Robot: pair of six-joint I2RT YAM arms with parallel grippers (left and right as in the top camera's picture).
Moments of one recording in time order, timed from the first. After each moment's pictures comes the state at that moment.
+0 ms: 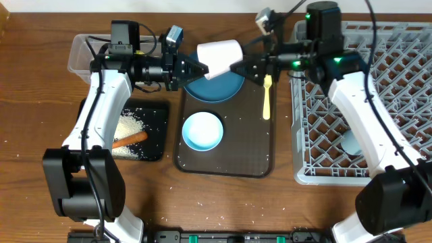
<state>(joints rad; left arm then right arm) -0.03 1.80 1.46 -0.68 1.49 -0.48 0.23 1.75 1.55 -0.42 -1.11 -0.10</state>
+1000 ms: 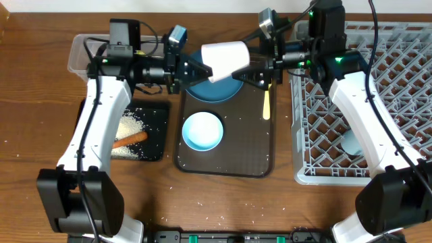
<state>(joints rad) -0.07 1.70 1.46 -0.72 1.49 -0.56 0.24 1.75 1.55 -0.33 -1.33 -0.22</state>
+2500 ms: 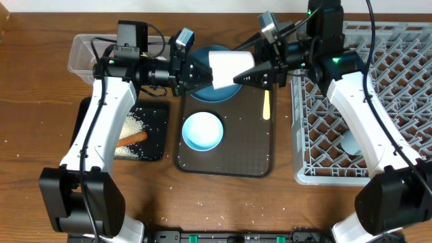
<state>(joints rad) -0.09 1.70 1.45 -0.72 1.51 -0.53 0.25 1.75 1.55 -0.28 -1.51 -0.23</state>
